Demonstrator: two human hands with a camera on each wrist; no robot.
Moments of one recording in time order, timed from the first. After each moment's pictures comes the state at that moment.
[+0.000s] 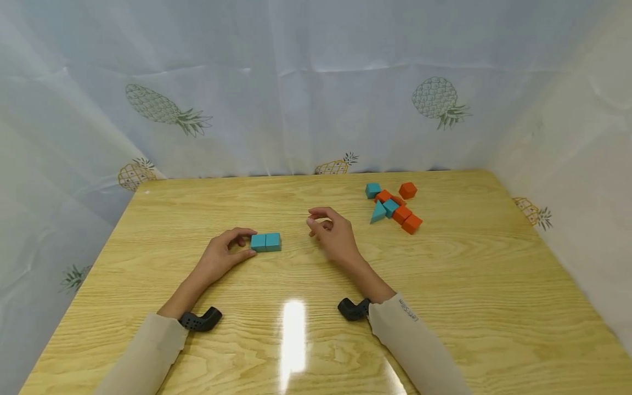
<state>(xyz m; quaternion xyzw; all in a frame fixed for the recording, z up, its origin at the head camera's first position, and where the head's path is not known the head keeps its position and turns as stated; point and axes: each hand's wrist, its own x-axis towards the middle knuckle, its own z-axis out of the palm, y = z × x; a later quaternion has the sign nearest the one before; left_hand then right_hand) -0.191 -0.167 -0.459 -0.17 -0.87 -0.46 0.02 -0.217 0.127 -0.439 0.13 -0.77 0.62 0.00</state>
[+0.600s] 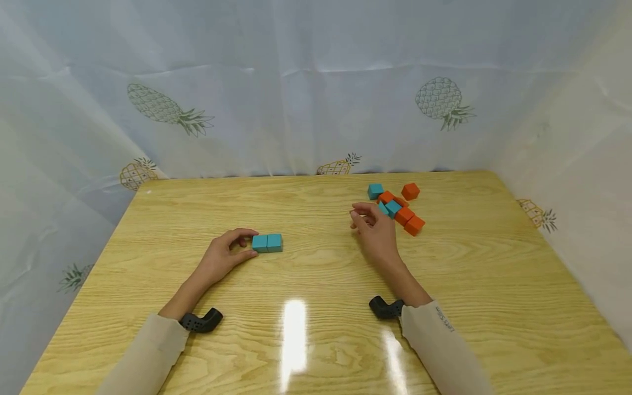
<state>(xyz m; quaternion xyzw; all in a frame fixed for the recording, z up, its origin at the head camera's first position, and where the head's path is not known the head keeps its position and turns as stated) -0.191 -0.167 -0.460 -0.17 -0.88 -0.45 0.03 -0.218 0.194 -0.433 0.08 -0.81 0.57 0.10</state>
